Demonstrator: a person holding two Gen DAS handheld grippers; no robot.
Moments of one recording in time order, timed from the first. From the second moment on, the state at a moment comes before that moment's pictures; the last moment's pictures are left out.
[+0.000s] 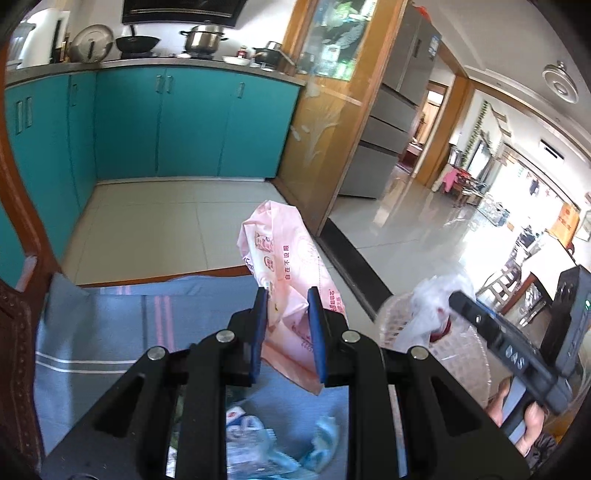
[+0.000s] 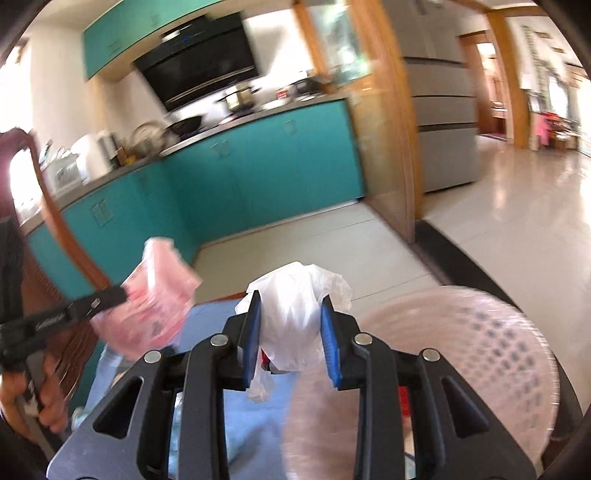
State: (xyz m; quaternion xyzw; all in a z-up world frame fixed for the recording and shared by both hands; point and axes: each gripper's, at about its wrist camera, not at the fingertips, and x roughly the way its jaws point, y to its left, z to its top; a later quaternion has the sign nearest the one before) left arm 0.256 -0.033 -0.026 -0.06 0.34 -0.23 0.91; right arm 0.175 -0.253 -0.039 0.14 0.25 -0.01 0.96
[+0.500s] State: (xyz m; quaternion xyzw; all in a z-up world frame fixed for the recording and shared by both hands) left arm 0.229 -0.166 -0.056 0.01 0.37 -0.33 0.87; right arm 0.127 -0.338 -0.043 0.15 0.24 -0.15 0.95
